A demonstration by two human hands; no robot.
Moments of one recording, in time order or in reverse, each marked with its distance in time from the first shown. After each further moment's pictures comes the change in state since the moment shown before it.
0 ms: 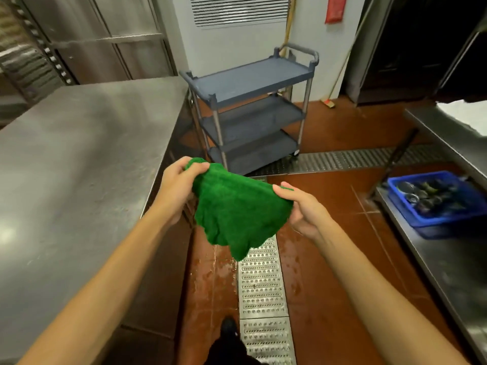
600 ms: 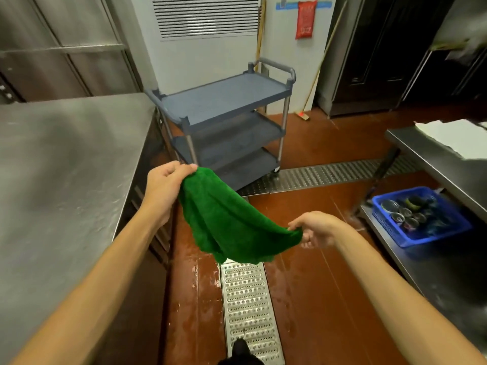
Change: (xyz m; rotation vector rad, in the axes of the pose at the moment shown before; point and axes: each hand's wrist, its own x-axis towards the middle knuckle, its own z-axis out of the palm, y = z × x) left_hand 0.225 -0.006 0.027 0.007 -0.031 0.134; right_hand 0.155 -0.096 -0.026 -0.612 0.212 0.368
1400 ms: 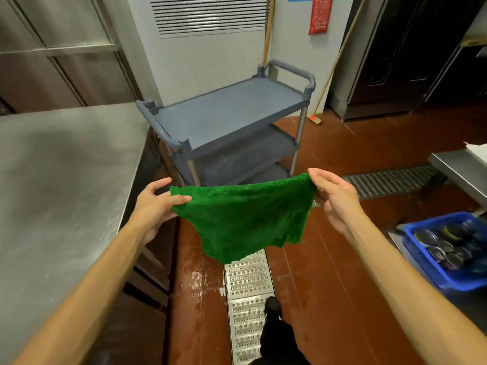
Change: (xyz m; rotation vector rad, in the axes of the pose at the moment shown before) left_hand 0.254 -0.065 -0.028 -0.021 0.014 -0.385; right_hand 0.159 -0.214 -0.014 0.459 0.203 -0.650
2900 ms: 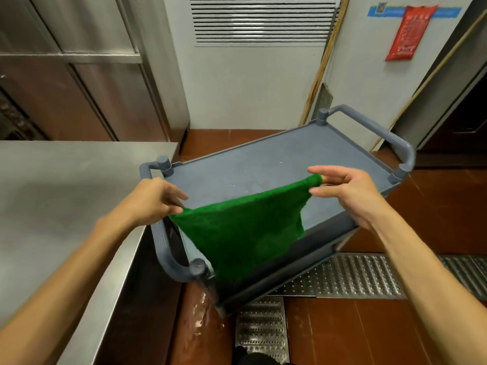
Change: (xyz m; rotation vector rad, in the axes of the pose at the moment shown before) left_hand 0.509 0.217 -0.024 1.143 -0.147 0.254; right_hand 0.533 -0.106 0.257 -0.445 -0.363 -0.096
